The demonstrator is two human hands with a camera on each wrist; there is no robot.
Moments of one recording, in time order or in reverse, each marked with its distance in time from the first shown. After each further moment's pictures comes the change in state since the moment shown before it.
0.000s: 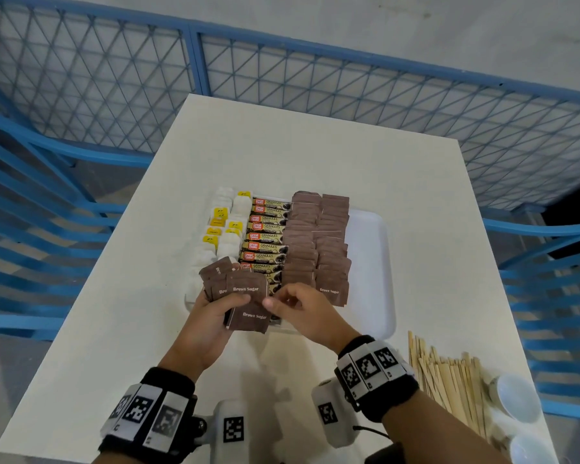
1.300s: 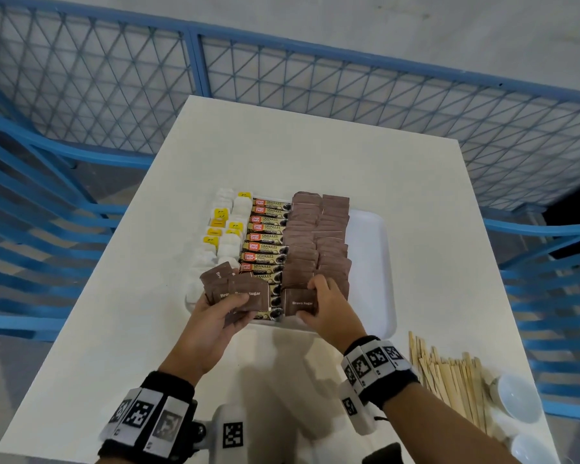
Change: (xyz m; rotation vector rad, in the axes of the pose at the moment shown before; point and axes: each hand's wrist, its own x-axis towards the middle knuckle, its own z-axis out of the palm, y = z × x) left_hand -0.003 -0.004 -0.002 -0.030 0.074 -0.037; right_hand 0.004 0.048 -0.013 -0.431 0.219 0.039
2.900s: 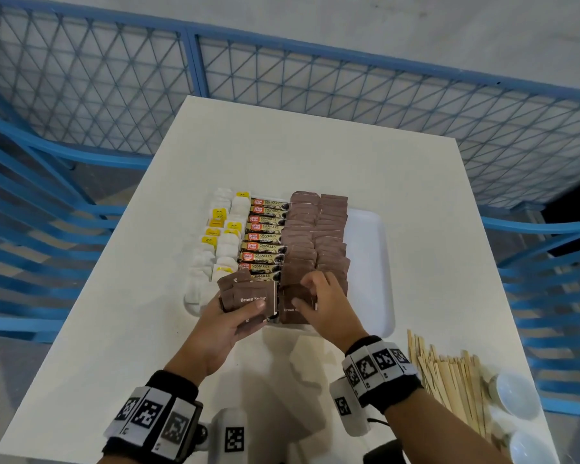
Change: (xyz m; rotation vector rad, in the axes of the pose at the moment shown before) left_hand -0.001 -0.008 0.004 0.146 -0.089 -0.060; right_hand -0.003 -0.010 -0.007 0.100 0.076 -0.067
